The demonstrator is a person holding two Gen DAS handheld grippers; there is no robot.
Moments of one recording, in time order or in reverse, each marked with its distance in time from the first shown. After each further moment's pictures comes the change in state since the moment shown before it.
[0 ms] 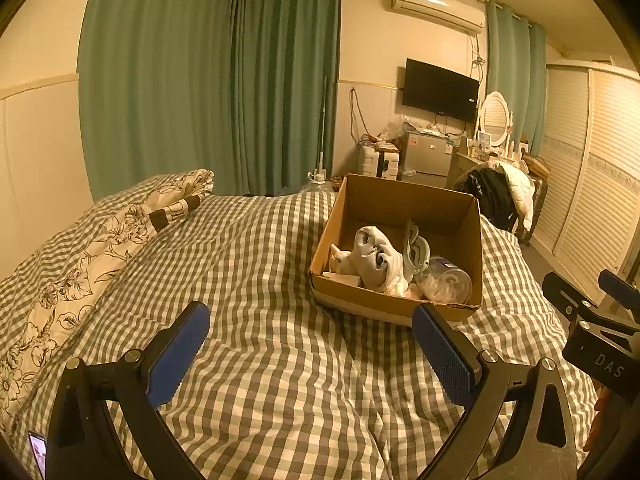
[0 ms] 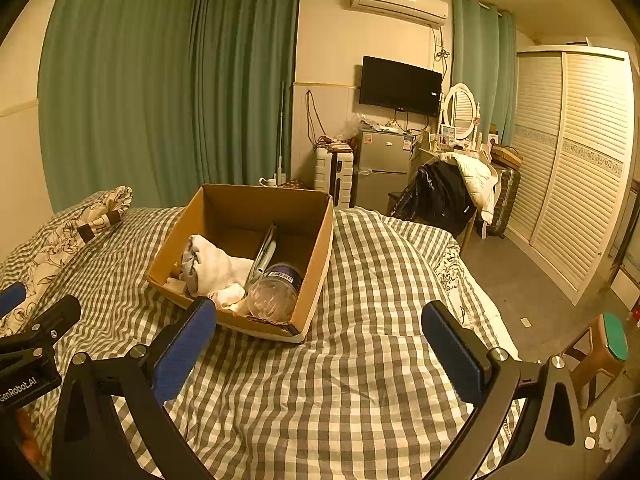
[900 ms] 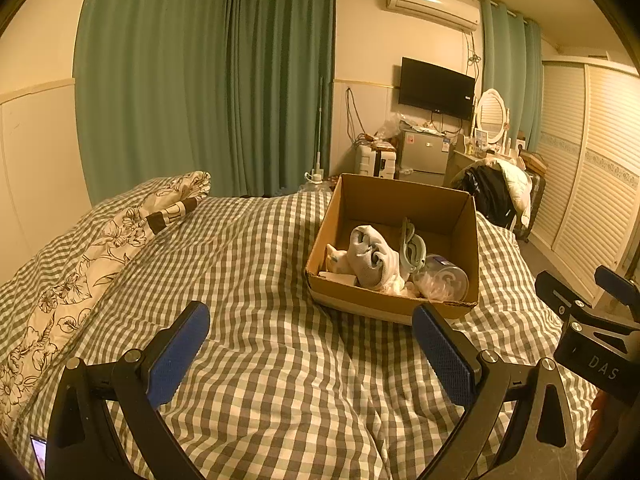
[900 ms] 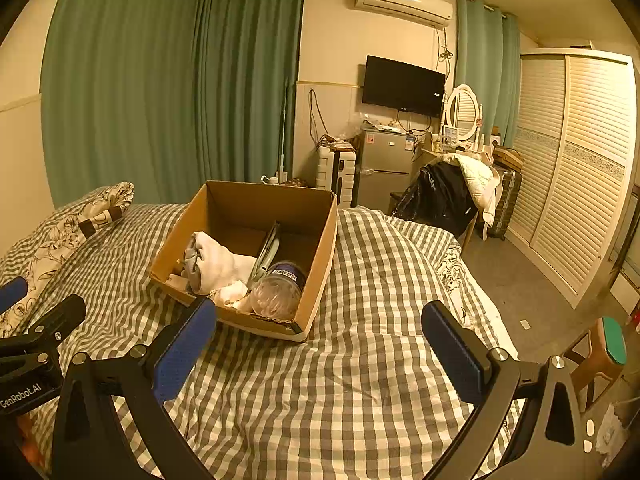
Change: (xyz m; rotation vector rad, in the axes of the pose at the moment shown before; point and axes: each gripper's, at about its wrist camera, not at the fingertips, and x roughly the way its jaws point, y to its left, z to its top) left arm -0.001 -0.002 0.000 0.014 -0.004 -0.005; right arm -0.001 0.003 -0.001 -0.012 0.003 0.002
